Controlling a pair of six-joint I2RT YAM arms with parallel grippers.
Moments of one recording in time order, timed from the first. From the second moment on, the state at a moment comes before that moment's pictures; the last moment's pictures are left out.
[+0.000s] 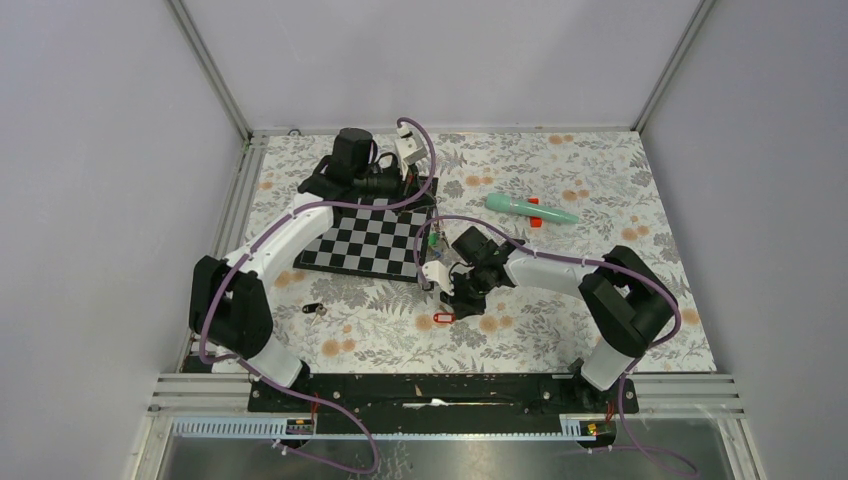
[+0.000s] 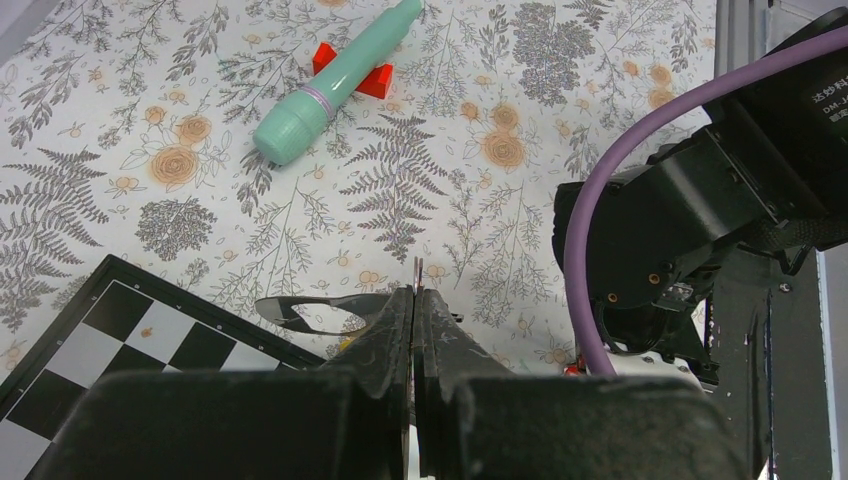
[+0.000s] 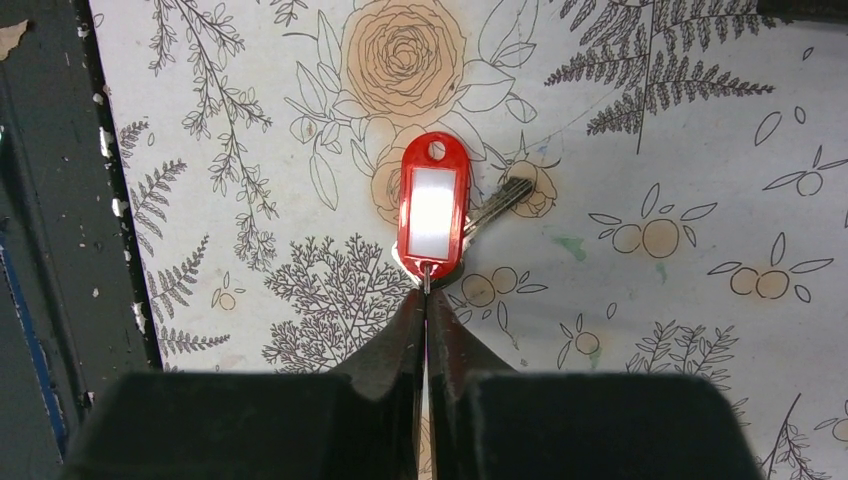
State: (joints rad) left arm -0.43 1.58 1.32 -0.23 0.86 0.23; right arm 0.77 1.67 0.92 -0.49 -0.54 -0.67
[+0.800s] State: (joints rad) left arm -0.45 1.47 1.30 -0.38 0.84 0.39; right arm 0.66 1.31 1.03 -0.61 -0.66 -0.65
